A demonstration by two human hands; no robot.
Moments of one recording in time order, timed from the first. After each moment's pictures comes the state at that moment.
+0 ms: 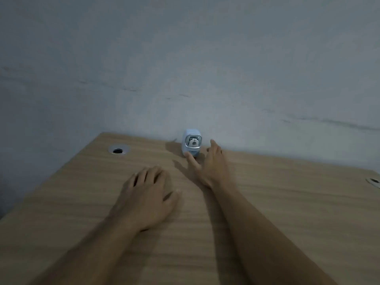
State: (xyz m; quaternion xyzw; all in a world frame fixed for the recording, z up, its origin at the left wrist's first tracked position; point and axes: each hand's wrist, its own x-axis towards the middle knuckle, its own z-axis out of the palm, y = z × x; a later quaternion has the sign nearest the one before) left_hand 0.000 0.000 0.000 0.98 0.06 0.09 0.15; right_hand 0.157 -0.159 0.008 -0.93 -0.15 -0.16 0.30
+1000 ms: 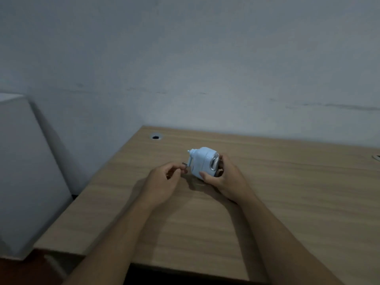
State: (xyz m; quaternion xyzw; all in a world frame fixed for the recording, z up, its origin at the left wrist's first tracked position) left_hand -0.099 0.005 0.002 0.84 0.08 0.21 0.49; right_hand 0.004 -0.212 0.003 -0.84 -0.25 -0.06 0.48
